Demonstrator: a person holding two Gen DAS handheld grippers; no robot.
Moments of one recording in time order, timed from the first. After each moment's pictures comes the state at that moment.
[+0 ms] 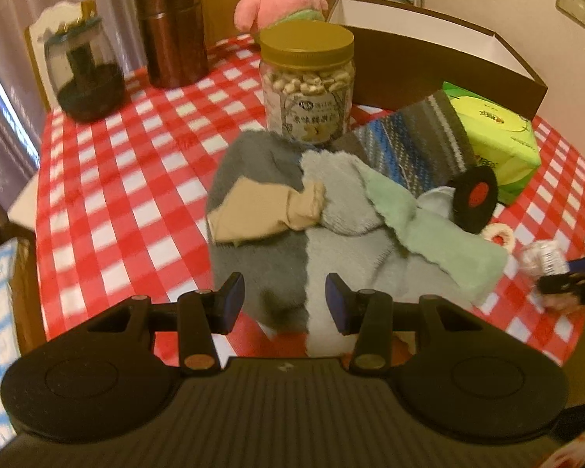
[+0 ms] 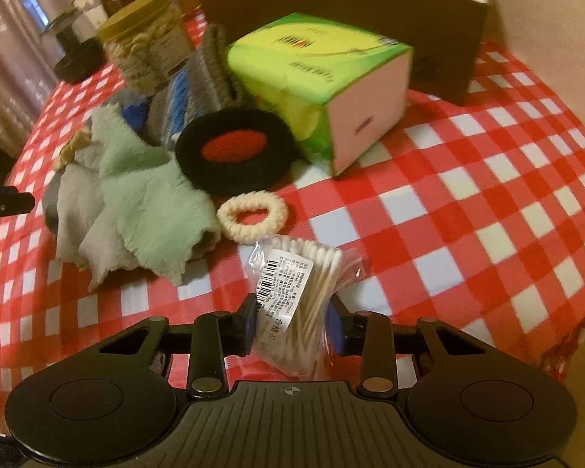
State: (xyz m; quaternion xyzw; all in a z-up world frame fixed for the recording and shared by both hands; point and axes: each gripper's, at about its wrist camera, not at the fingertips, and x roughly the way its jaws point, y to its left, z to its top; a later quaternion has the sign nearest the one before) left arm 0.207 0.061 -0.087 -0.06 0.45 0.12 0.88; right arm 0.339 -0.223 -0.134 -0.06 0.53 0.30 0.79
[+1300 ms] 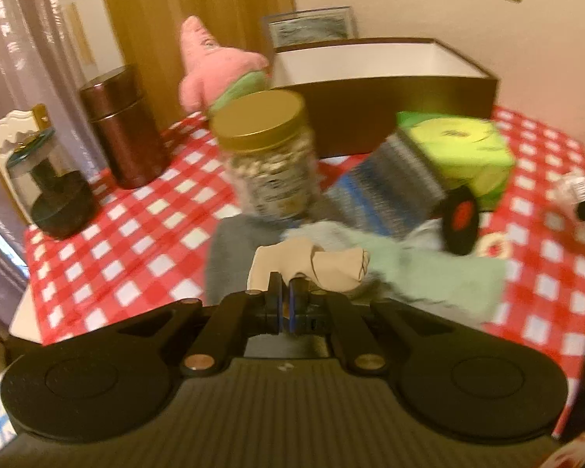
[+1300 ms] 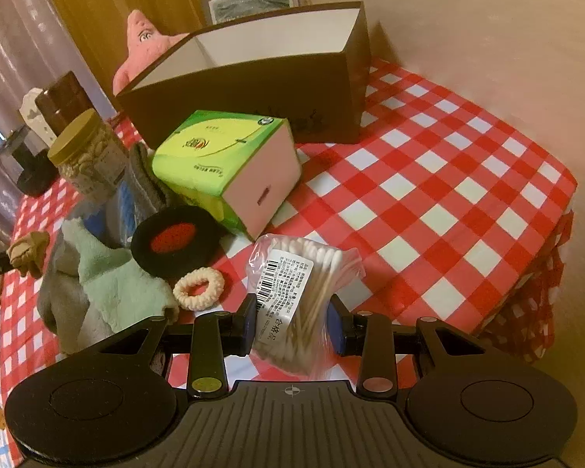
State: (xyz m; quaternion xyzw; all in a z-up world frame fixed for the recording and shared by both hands) left arm 0.231 0.065 -0.074 0.07 0.38 0.05 0.92; right arm 0.344 -0.283 -0.091 0.05 0.49 0.21 0.84
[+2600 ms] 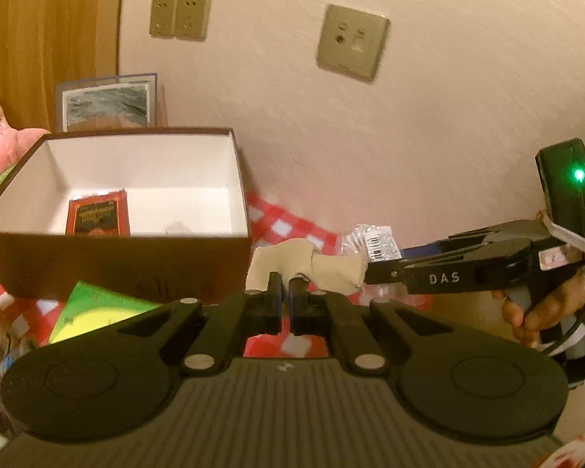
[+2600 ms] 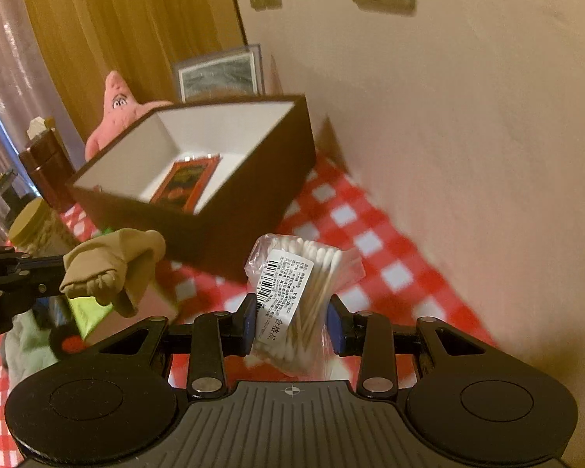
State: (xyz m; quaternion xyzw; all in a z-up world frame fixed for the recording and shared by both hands) left arm 0.387 -0.180 -0.024 -0.04 0.33 -0.13 0.93; right arm 0.509 -0.398 -0.058 0.01 0.42 0.27 0.87
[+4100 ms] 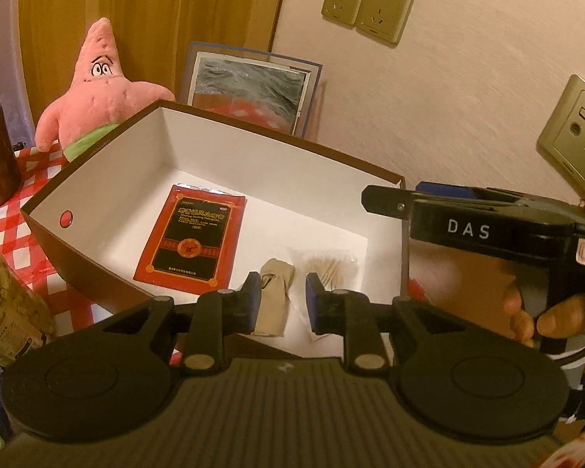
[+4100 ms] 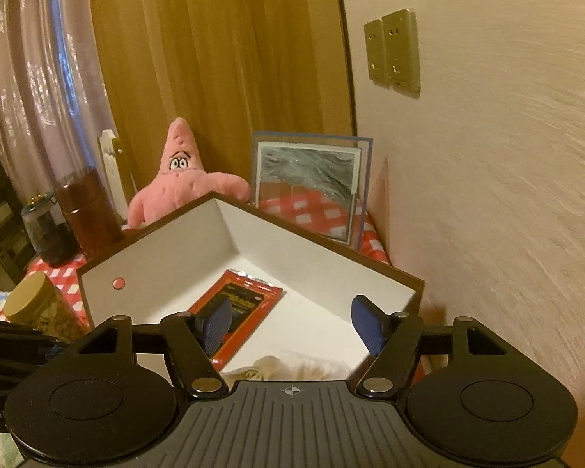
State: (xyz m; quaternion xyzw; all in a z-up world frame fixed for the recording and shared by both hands) left arm 0.524 -0.121 -0.031 -0.15 0.36 0.10 0.91; right arm 0.674 -0.278 -0.047 -0.03 0.31 0.42 0.85
